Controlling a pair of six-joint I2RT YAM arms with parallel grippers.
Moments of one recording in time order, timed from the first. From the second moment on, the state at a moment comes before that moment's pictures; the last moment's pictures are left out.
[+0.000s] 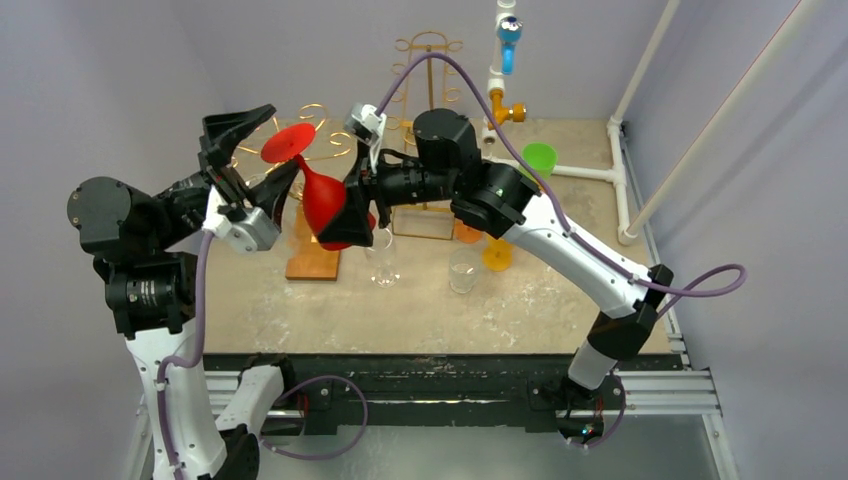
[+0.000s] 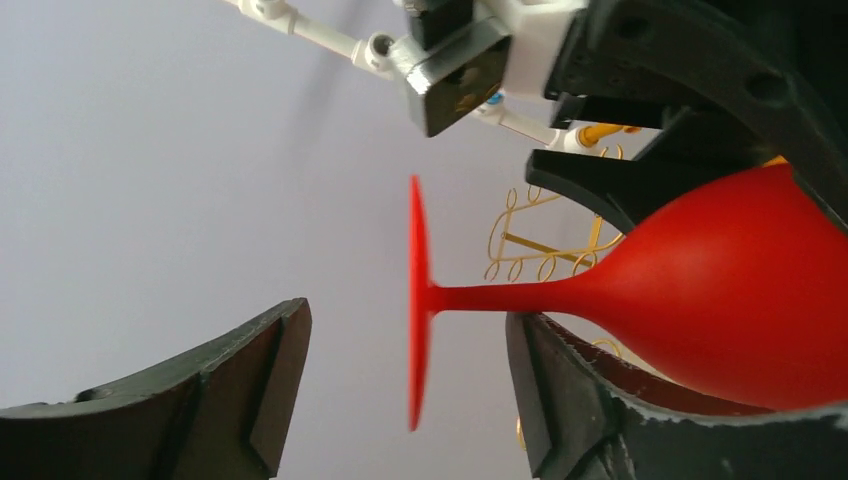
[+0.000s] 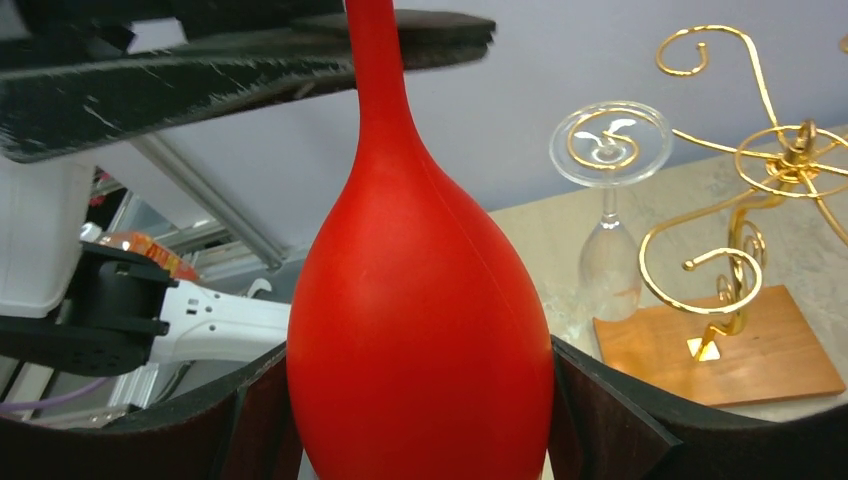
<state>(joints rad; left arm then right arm) 0.15 0.88 1.50 -0.26 1.14 0.87 0.99 1.69 2.01 -0.48 -0.58 0.23</state>
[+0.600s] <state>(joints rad) 0.15 0.91 1.58 -0.37 0.81 0.58 0.91 1.56 1.64 -0.28 -0.33 0.23</state>
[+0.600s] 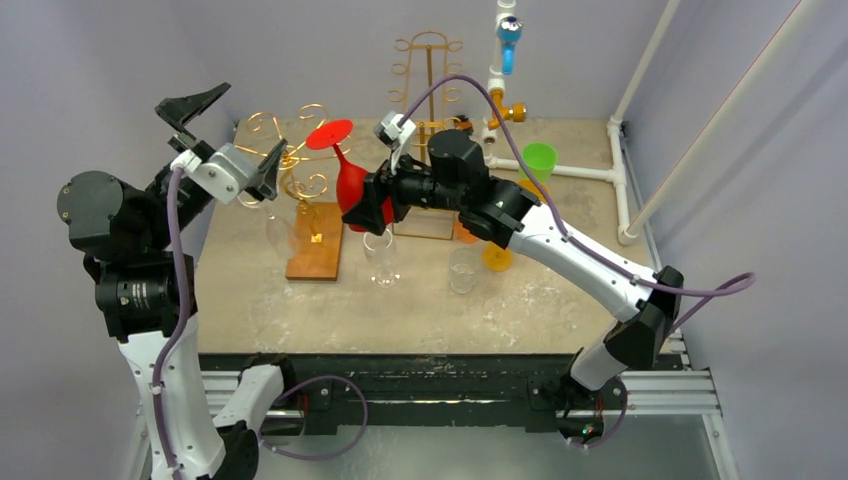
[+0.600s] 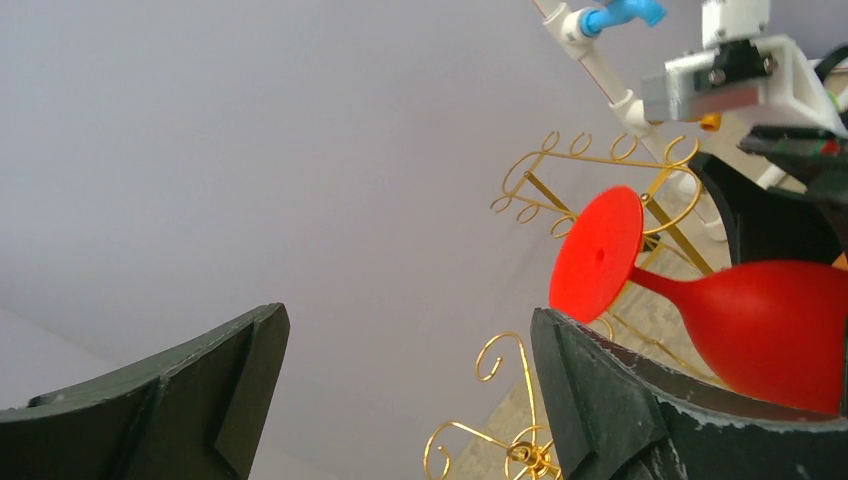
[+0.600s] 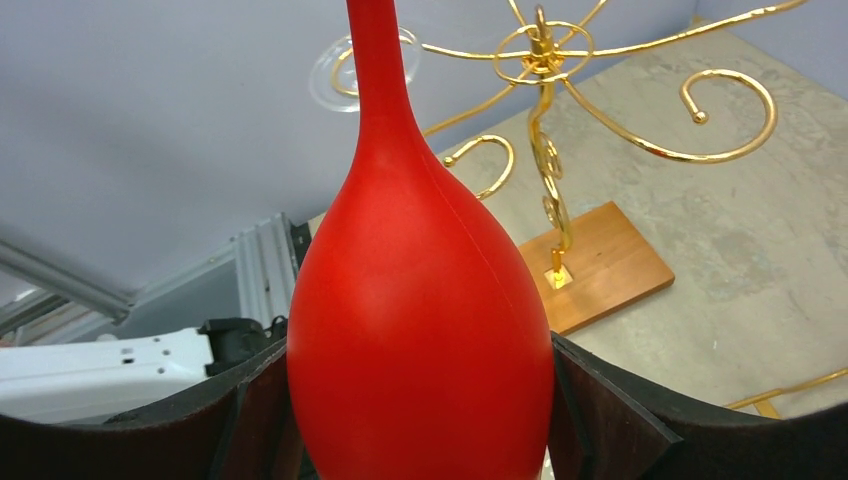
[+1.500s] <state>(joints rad) 0.15 1.01 1.74 -0.47 0.52 0.44 0.87 1.80 1.64 -0.13 -0.29 0.14</state>
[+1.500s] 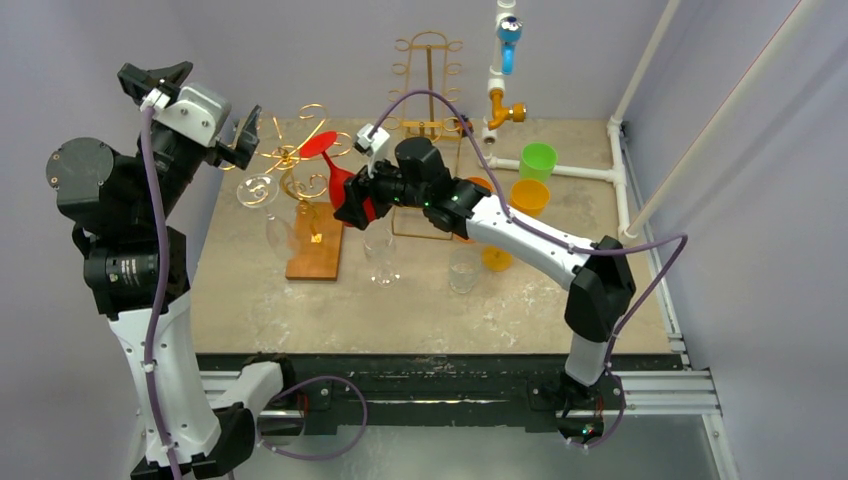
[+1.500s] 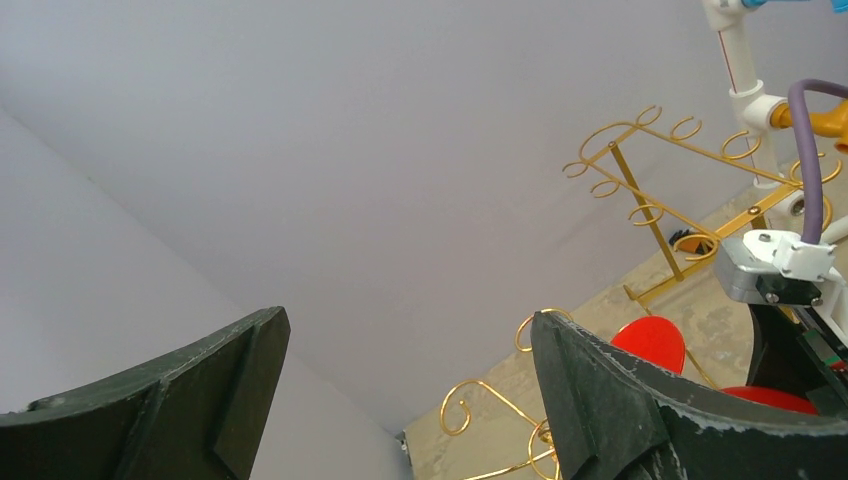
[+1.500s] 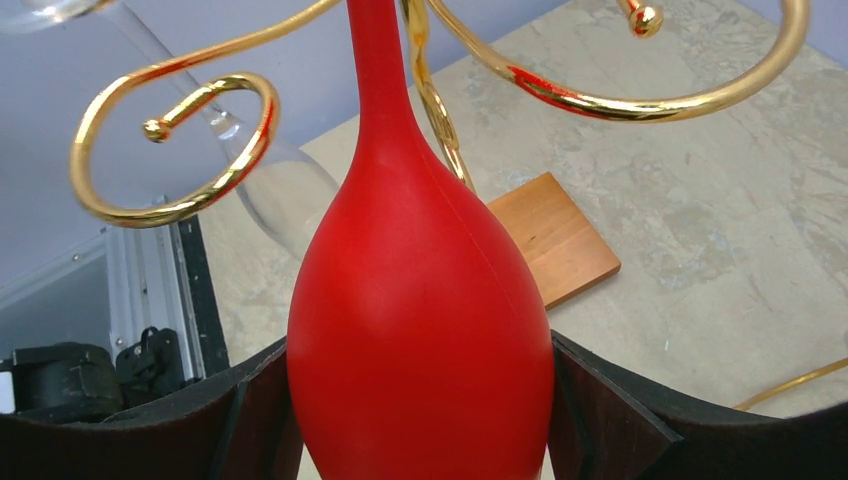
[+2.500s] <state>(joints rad) 0.15 1.02 1.71 -0.49 0.49 0.45 0.94 1.88 1.56 0.08 -0.29 0.15</state>
